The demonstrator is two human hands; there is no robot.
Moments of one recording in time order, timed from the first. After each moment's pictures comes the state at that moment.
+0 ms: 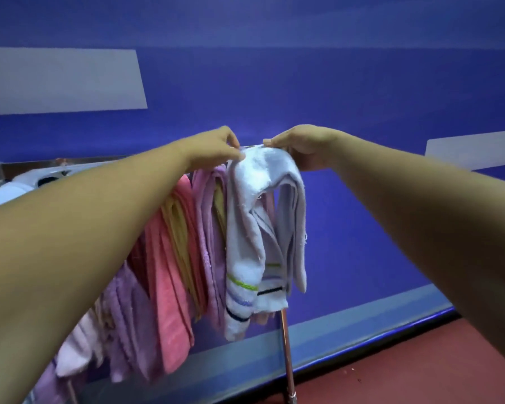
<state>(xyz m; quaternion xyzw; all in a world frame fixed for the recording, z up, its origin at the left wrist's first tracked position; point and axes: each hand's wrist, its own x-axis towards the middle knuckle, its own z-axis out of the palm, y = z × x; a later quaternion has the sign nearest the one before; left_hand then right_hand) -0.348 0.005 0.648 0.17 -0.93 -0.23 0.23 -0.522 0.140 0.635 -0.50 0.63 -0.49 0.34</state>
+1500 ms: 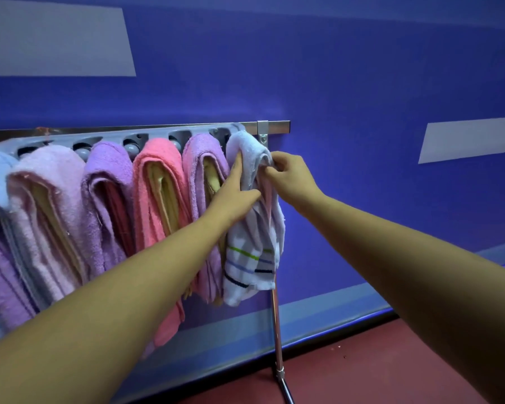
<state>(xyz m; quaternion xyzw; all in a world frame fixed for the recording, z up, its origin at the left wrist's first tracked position) -0.382 0.028 0.499 0.18 -0.84 -0.40 0.33 -0.488 0.130 0.520 -0.47 0.68 -0.57 -0.05</state>
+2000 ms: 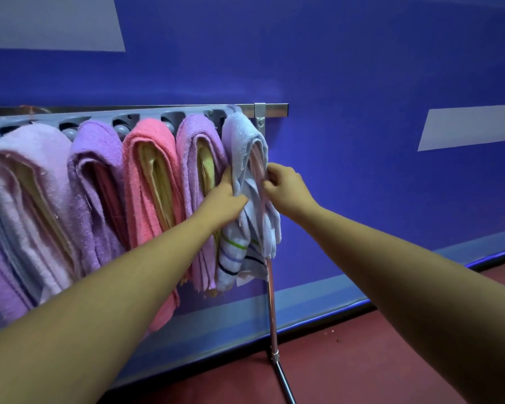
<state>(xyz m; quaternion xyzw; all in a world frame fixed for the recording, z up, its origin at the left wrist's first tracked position) -0.377 0.018 0.471 0.22 -0.88 -0.30 0.29 -0.490 0.128 0.476 -0.45 0.76 -0.47 -0.08</state>
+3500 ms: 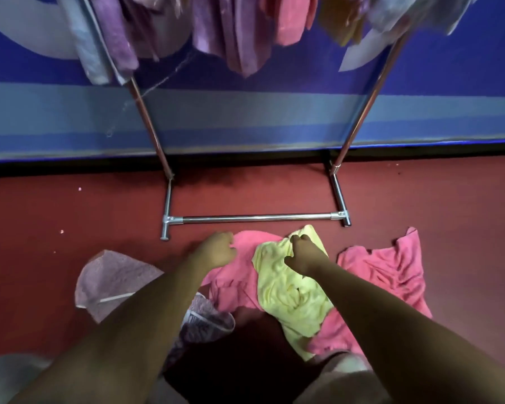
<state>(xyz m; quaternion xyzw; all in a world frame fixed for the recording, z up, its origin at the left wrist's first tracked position) -0.056 0.048 -0.019 0.41 -0.83 -0.36 -0.11 -0.244 0.197 -0.032 -0.41 0.84 -0.03 0.36</state>
